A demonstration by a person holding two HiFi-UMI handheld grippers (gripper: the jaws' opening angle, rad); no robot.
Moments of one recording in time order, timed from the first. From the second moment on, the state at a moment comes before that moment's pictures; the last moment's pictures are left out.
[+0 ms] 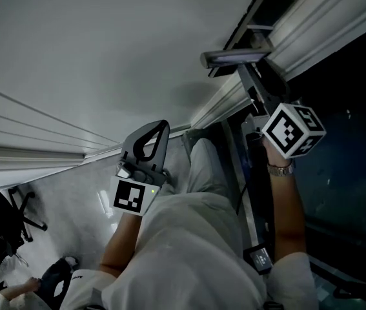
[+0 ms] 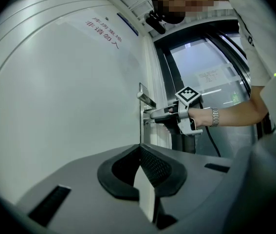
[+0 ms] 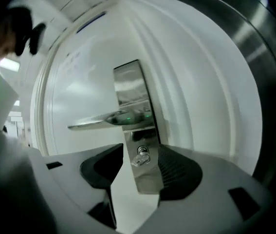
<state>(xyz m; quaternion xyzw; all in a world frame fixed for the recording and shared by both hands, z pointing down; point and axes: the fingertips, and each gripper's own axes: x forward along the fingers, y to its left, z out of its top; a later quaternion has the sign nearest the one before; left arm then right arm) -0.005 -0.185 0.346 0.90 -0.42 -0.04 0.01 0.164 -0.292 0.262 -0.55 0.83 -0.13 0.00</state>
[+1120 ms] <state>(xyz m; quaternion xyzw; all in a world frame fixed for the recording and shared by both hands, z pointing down) 0.002 -0.191 0.349 0.91 -0.42 -0.04 0.01 0.143 -0.298 0.290 -0.54 0.61 0.37 -0.45</state>
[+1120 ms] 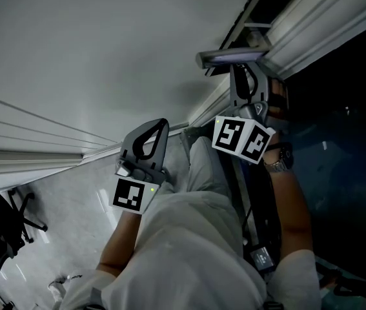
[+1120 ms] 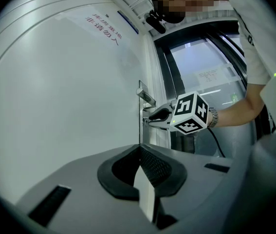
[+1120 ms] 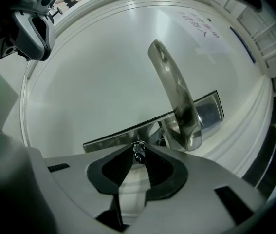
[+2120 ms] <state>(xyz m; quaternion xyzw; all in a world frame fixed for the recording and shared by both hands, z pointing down) -0.007 -0.191 0.351 0.90 -0.43 -0.04 0.01 0.157 -0.307 0.280 -0.60 0.79 0.00 -0.15</state>
